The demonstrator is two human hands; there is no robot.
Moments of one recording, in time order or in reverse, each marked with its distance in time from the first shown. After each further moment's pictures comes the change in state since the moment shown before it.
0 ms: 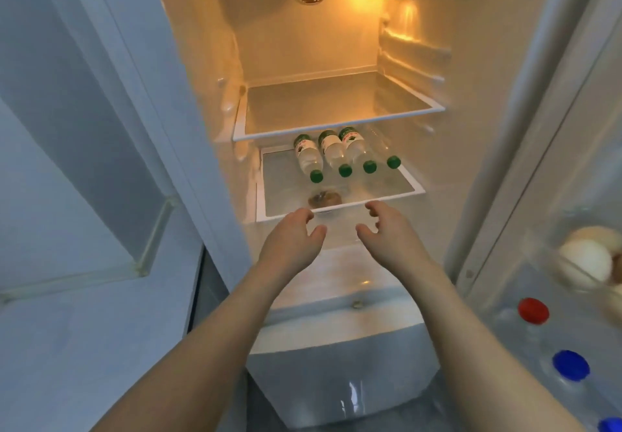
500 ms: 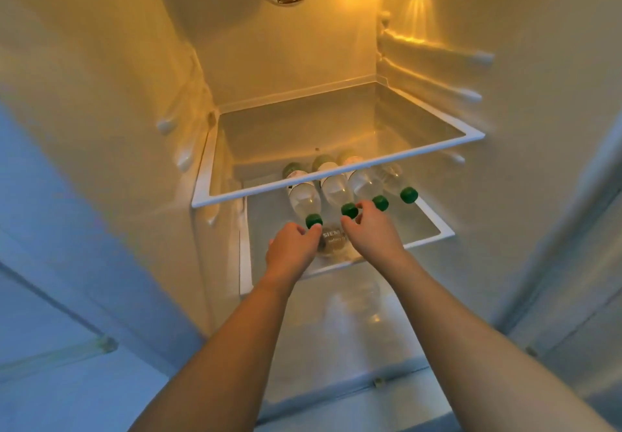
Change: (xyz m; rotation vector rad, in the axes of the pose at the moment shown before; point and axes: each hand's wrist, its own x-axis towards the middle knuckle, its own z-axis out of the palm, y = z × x) left_hand 0.195 -0.028 0.042 -0.204 0.007 -0.302; right_hand 0.192 0.007 0.051 0.144 0.032 0.179
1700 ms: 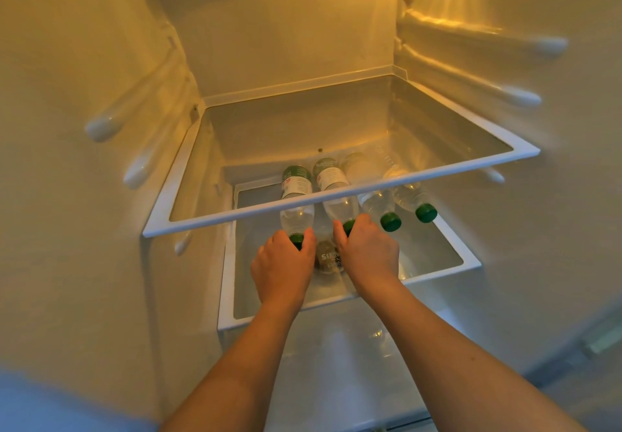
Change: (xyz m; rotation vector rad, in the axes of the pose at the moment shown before) left_hand 0.045 -0.011 0.036 0.198 0.404 0.076; right_hand 0.056 0.019 0.048 -0.427 0.269 -0.096
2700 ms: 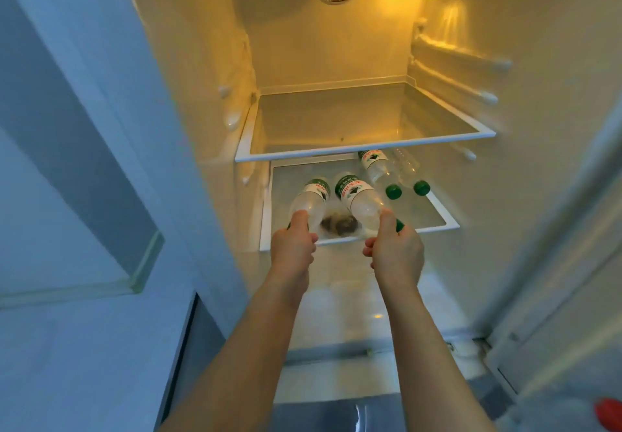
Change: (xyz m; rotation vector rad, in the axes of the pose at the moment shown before) left_hand -0.102 0.007 -0.108 -1.011 -0.243 -0.599; right_hand -0.125 -0.005 -0.090 0.707 0.030 0.440
